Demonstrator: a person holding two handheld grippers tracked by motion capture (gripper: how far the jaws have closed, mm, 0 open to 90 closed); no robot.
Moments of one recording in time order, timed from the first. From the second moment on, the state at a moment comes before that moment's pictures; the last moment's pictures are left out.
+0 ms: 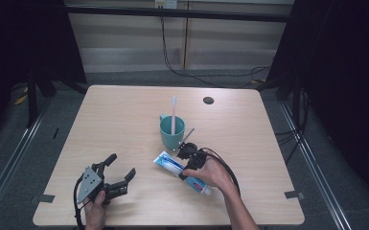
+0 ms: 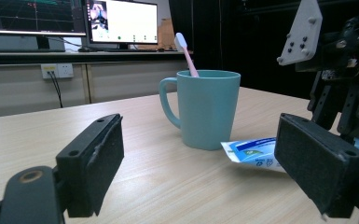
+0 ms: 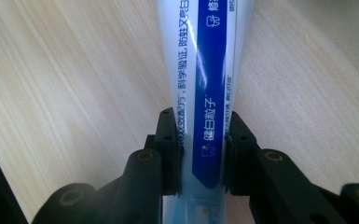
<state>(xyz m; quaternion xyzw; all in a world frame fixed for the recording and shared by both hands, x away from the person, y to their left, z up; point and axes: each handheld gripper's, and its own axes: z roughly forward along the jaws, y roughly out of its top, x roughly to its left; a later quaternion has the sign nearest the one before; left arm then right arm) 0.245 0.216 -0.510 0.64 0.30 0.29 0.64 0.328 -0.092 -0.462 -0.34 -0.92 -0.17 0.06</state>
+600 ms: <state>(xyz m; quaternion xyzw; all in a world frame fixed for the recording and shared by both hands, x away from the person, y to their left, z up) 0.245 0.216 -0.510 0.65 0.30 0.29 0.64 0.320 -0.098 -0.443 -0.34 -0.91 -0.24 0.06</state>
